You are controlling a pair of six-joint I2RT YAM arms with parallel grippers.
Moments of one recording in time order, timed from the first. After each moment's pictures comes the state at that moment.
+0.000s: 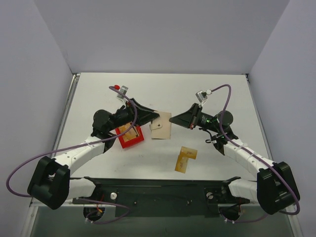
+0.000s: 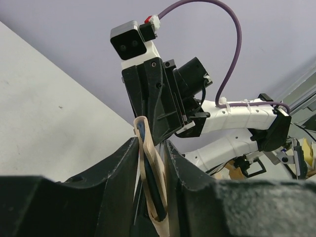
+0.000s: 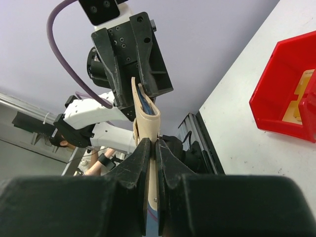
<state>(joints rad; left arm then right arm) -0.49 1.26 0.67 0.99 0.72 -1.04 0.38 1.19 0.54 0.90 -0.84 1.26</state>
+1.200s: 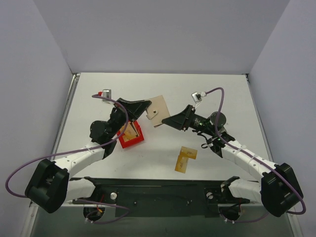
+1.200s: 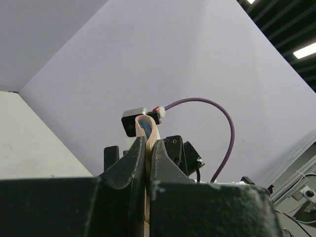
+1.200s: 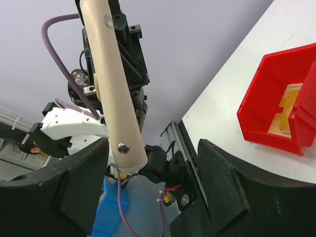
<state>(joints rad) -0.54 1.22 0.57 1.23 0.29 -1.19 0.51 1.15 0.57 0.76 -0.65 1.08</state>
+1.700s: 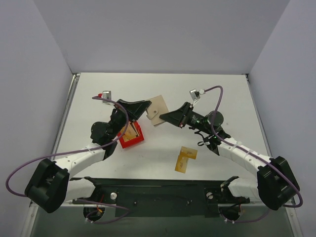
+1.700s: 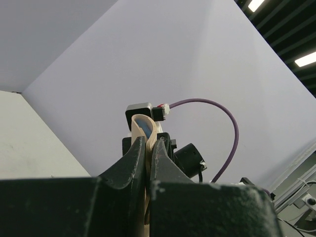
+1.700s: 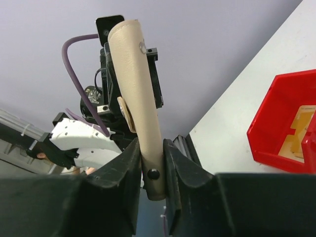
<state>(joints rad) -0.56 1.22 0.55 1.24 0.24 -1.19 0.55 1.22 0.59 0.87 -0.59 1.11</state>
